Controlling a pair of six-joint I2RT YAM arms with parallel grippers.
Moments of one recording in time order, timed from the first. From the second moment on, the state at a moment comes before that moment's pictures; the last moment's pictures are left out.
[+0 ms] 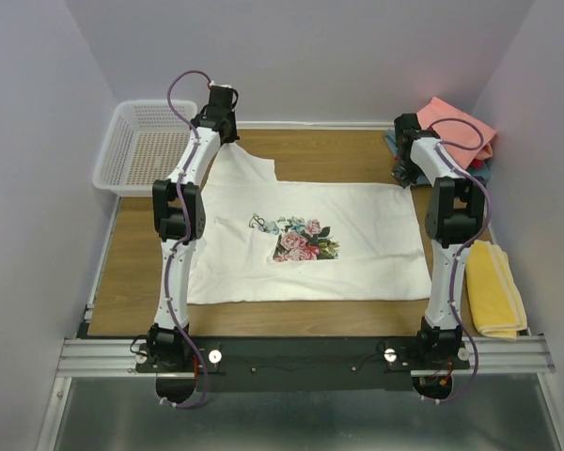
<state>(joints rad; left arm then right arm) -0.17 2.51 2.41 -0.63 -0.15 -0.21 0.04 2.31 1.95 -0.87 0.41 0.70</state>
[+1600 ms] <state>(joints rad) -0.16 2.15 2.05 -0.67 -0.22 -0.21 0.02 2.01 1.77 -0.92 0.38 0.67</state>
